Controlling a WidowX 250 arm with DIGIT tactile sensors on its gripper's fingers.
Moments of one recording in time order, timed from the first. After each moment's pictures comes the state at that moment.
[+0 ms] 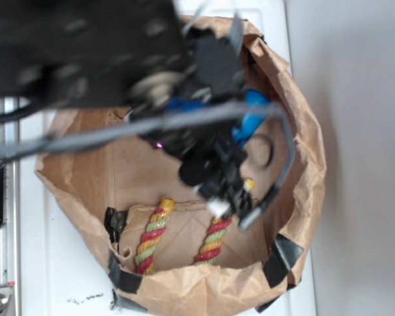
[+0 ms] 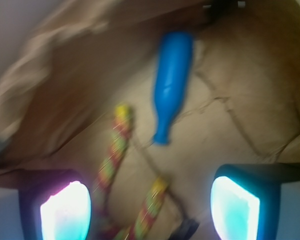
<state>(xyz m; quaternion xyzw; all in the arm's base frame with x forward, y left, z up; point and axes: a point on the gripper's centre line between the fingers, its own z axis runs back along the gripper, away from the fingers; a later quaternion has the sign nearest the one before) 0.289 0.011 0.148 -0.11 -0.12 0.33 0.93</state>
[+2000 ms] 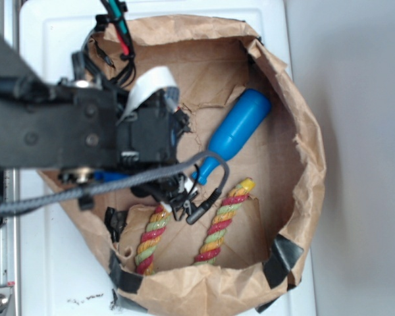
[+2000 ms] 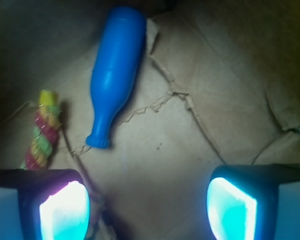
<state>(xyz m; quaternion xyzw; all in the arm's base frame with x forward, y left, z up) 0.258 0.019 0.112 -0.01 -0.17 0.31 0.93</state>
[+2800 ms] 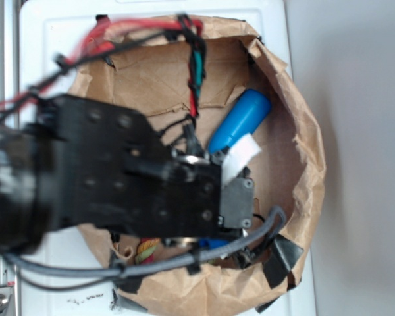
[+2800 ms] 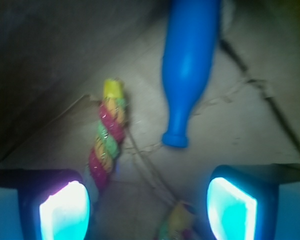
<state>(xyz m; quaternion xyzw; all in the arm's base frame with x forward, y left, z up) 0.302 -0.031 0.088 -0.05 -0.14 0.32 0.94</state>
